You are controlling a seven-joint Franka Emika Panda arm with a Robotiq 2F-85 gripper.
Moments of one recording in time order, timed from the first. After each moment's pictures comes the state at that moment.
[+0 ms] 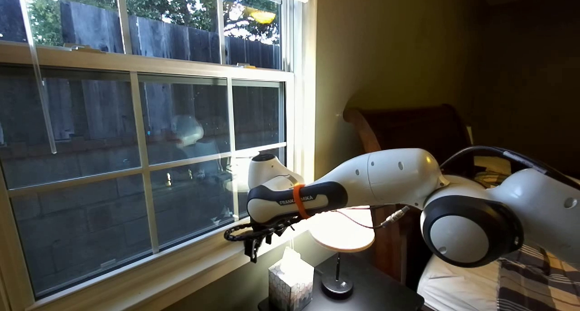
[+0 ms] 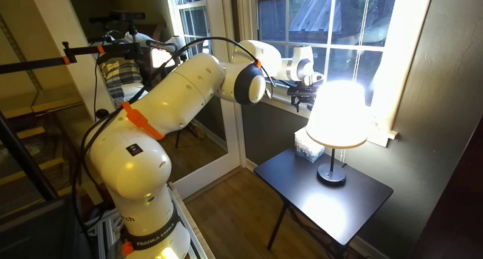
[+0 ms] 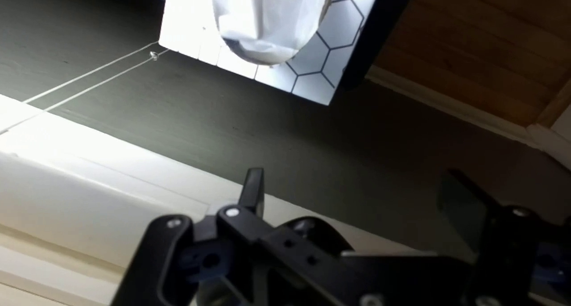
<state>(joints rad) 0.20 1.10 0.05 -0.79 -0.15 2.04 -0.16</state>
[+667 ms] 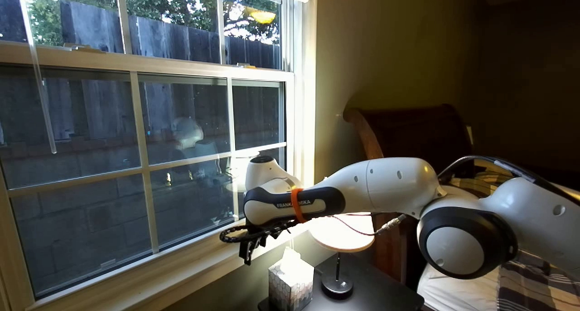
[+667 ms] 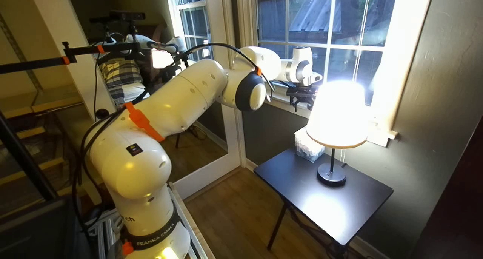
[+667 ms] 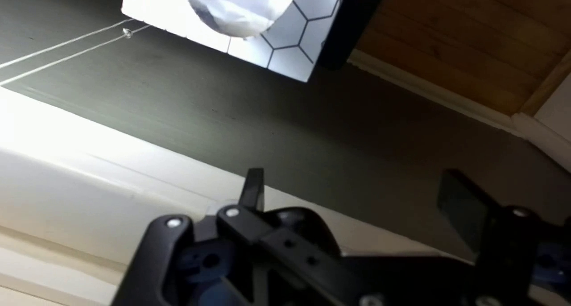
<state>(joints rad) 0.20 1.17 0.08 -0.69 -0.15 2.03 -0.18</state>
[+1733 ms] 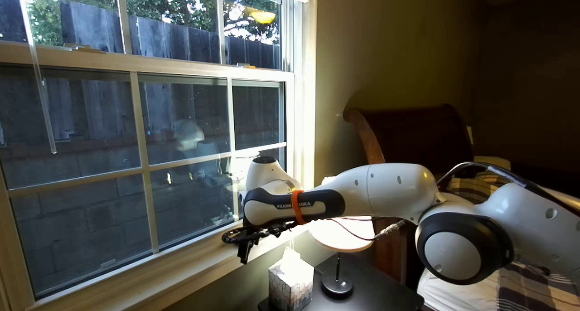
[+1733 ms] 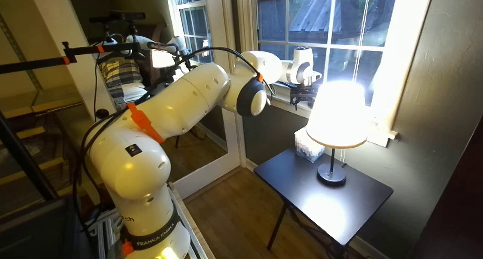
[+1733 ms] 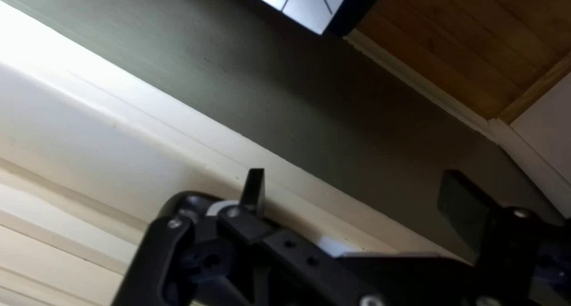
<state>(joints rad) 0.18 1.21 0.12 -0.63 -0.15 2.08 -0.36</state>
